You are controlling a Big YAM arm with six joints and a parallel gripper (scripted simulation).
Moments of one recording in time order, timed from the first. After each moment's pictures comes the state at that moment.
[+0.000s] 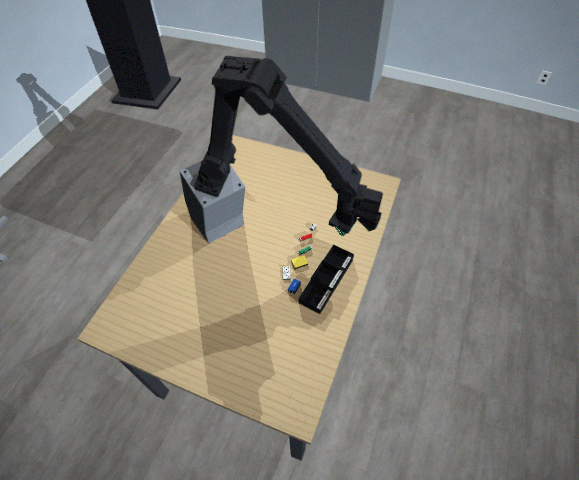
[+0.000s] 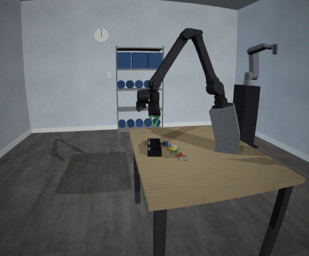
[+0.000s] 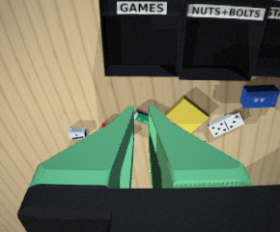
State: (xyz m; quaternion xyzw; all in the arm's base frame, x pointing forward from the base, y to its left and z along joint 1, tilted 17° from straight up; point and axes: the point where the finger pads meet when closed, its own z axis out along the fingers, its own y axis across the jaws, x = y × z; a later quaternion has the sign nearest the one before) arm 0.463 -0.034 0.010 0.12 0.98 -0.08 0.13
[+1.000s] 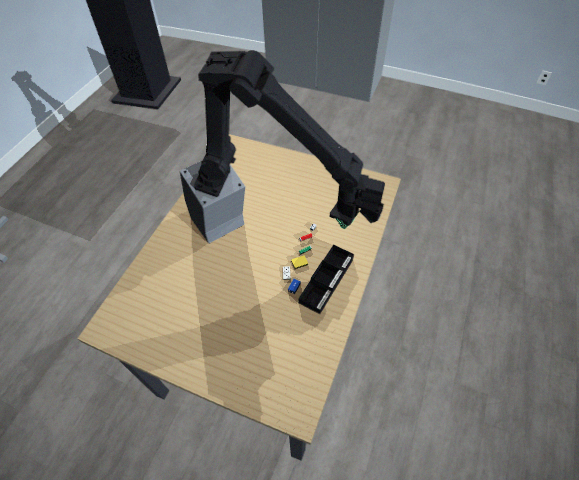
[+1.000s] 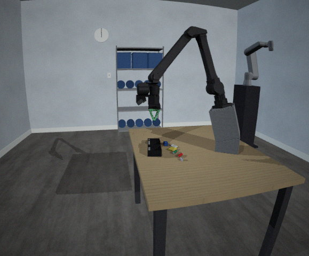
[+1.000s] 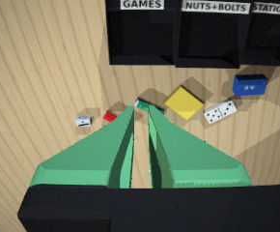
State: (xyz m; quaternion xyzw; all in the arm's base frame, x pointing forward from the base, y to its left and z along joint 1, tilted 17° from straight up) arm 0.455 -0.026 0.047 0.12 0.98 -0.08 0.13
